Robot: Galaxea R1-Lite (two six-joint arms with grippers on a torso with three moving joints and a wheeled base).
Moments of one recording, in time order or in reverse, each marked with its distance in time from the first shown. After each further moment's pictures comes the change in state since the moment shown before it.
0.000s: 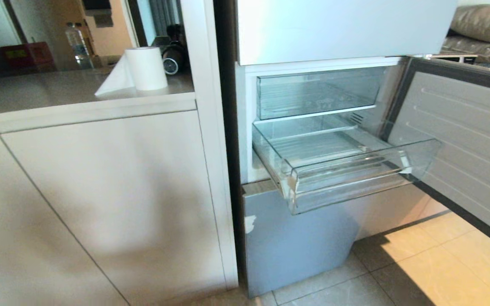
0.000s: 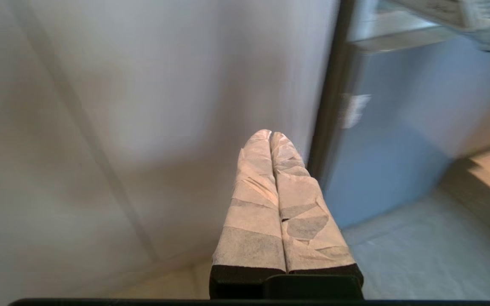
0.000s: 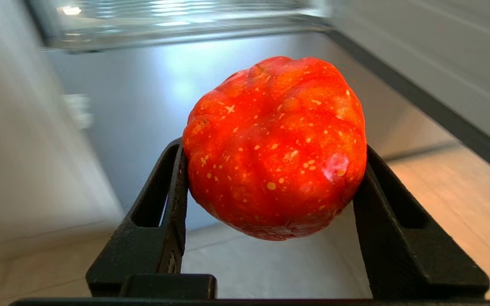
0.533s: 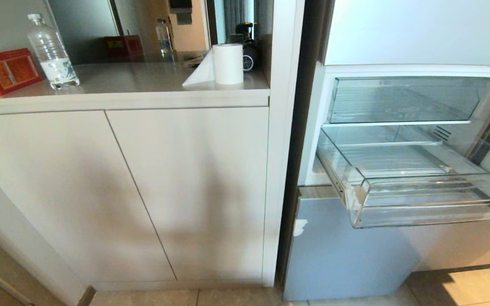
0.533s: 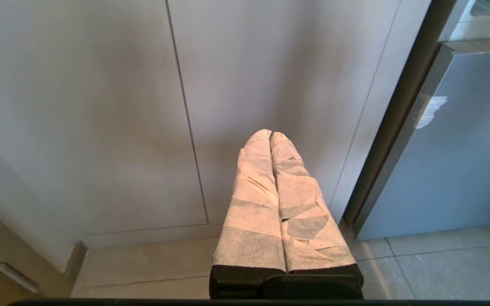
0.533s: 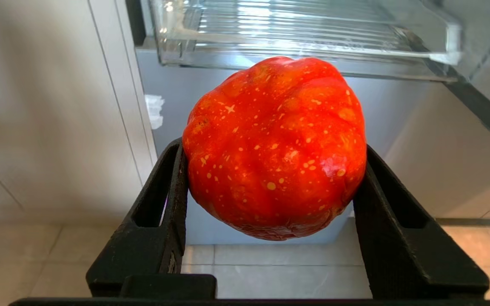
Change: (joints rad) left arm 0.000 0.000 0.000 0.000 0.000 0.000; right arm 0.000 0.005 0.000 0.003 0.006 -0.050
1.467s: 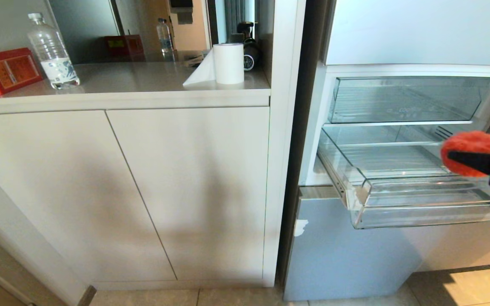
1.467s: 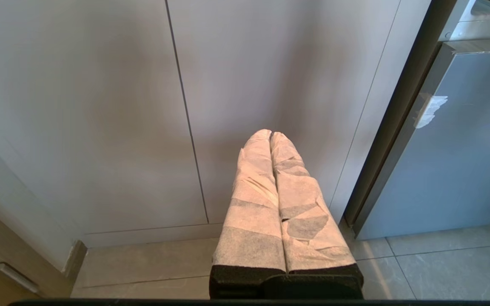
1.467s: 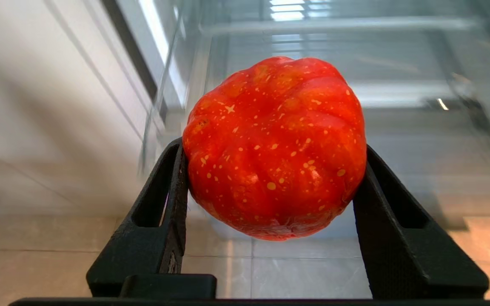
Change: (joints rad) left arm 0.000 0.000 0.000 0.000 0.000 0.000; right arm 0.004 1.251 -0.893 -0.127 0.076 0.111
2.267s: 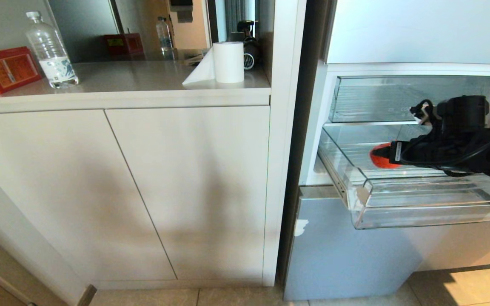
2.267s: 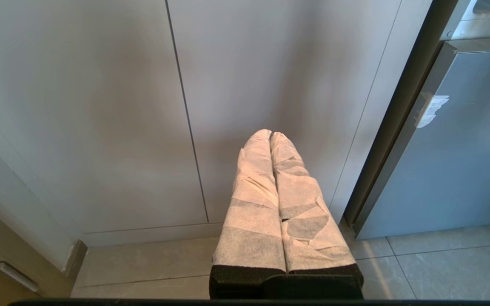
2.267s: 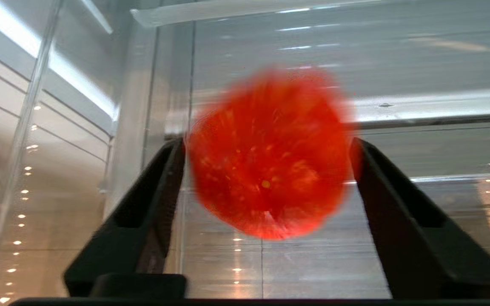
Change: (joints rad) left arm 0.000 0.000 0.000 0.000 0.000 0.000; right arm -0.007 0.648 -0.400 -0.072 -0.005 0.041
